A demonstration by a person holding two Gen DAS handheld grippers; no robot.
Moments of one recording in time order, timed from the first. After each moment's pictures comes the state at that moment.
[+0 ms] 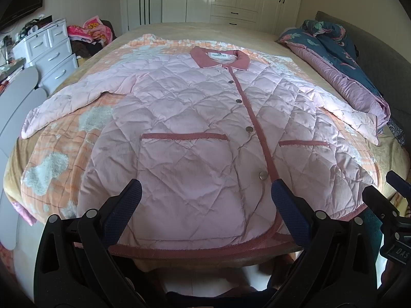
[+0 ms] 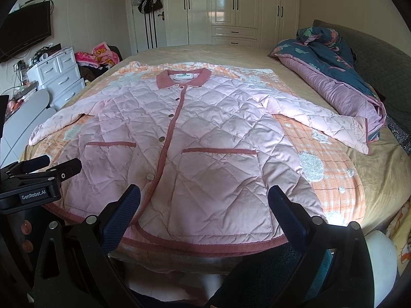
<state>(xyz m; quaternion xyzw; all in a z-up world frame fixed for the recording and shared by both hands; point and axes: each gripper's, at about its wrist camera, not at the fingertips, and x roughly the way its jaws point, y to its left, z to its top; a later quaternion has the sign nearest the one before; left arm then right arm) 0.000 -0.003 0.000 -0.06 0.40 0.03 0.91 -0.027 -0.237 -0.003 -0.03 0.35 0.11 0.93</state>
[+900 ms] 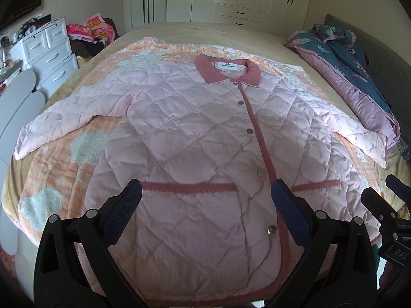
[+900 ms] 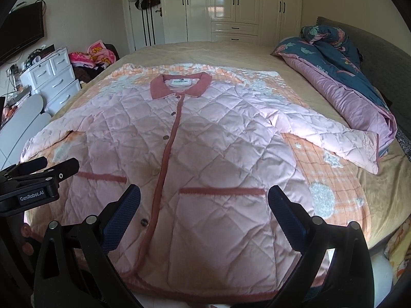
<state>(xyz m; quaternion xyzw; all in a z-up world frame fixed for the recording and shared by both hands) 0.098 0.016 0.017 -0.07 0.41 0.04 0.91 0.079 -0.215 0.016 -0.02 0.37 0.11 0.92</state>
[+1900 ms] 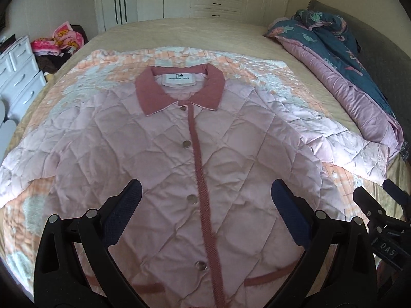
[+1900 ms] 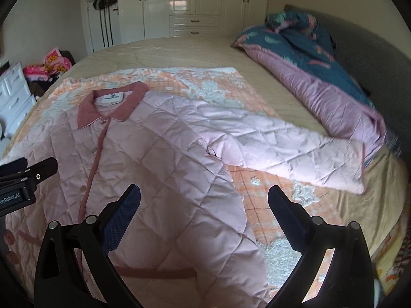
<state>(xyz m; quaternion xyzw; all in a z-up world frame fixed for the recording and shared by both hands) 0.260 -0.076 0.010 -0.04 0.44 -0.01 0.90 0.230 -0.310 -0.006 0.01 0.40 0.00 0.92</state>
